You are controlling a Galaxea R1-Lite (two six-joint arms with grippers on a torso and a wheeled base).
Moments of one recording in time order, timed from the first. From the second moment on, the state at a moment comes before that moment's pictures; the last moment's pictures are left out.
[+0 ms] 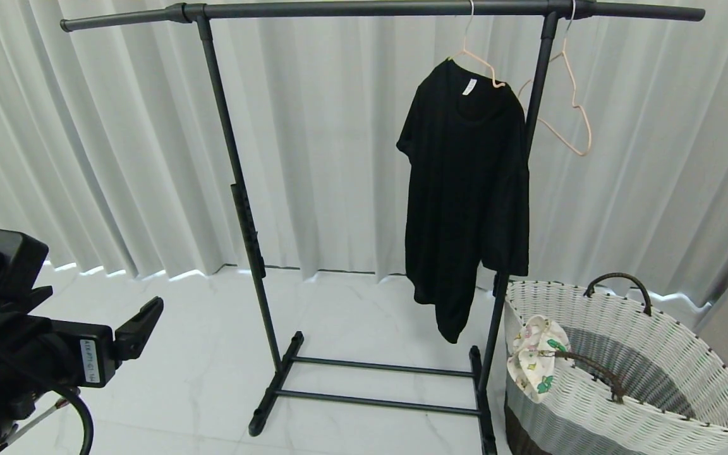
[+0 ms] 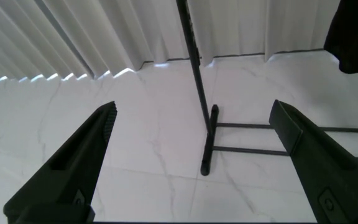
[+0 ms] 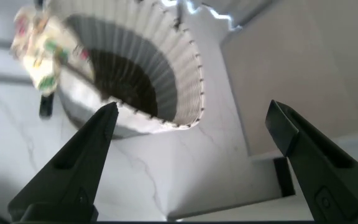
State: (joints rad) left arm -0.36 1.08 -0.41 -0.41 0.47 0.17; right arm 0.32 1.06 -0.77 0.28 -0.57 -0.15
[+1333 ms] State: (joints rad) left arm -0.40 1.07 -0.40 -0.41 0.47 0.19; right arm 0.32 1.16 -0.53 0.03 -0.24 -0.33
